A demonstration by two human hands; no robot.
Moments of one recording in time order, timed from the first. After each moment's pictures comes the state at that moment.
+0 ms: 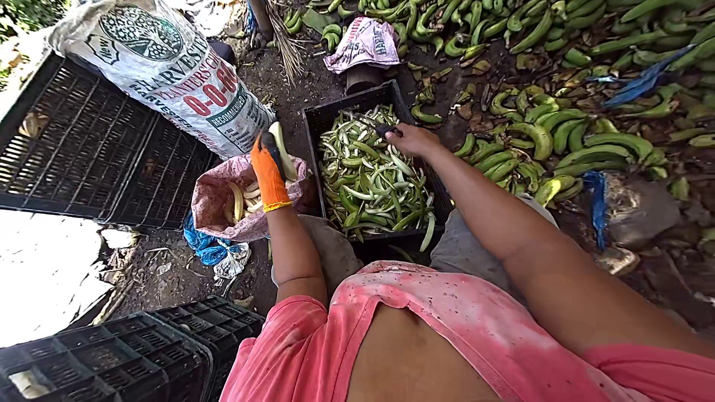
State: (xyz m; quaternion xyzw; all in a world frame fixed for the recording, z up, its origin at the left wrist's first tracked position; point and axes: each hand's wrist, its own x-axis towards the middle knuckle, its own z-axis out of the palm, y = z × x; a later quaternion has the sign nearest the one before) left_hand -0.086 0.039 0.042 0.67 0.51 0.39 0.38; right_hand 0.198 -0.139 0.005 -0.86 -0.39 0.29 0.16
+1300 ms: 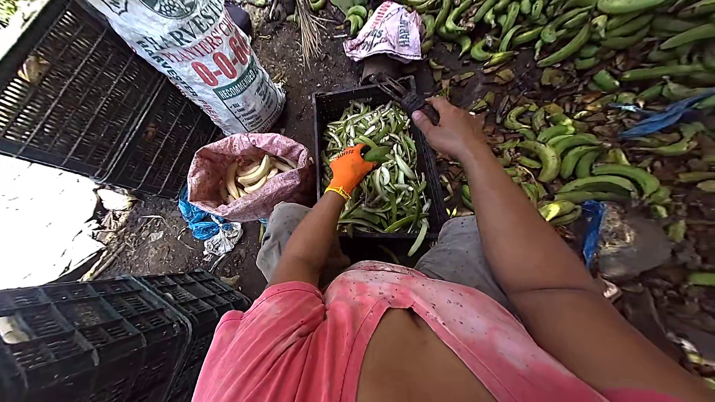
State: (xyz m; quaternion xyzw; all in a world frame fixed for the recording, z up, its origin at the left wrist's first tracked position) left_hand 0.031 -0.043 -0.033 0.86 0.43 -0.01 0.27; right_hand 0.196 -0.175 0.077 -0.86 -0.42 0.18 0.23
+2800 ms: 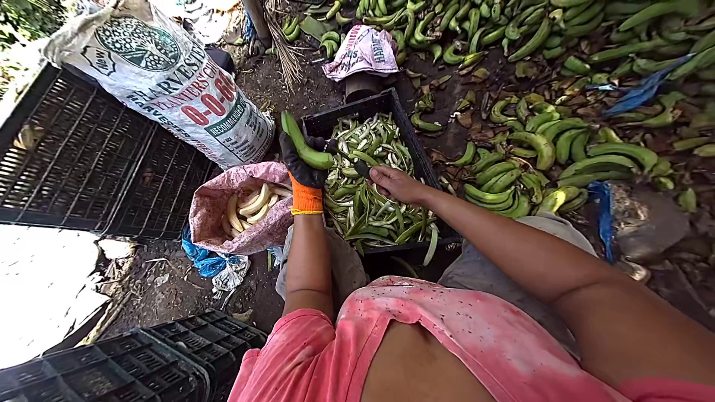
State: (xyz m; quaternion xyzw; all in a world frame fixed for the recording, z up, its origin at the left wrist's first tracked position) left_hand -0.004 0.024 0.007 0.28 0.06 0.47 0.84; right_hand 0.130 -0.168 0.011 -0.66 -0.47 0.45 0.38
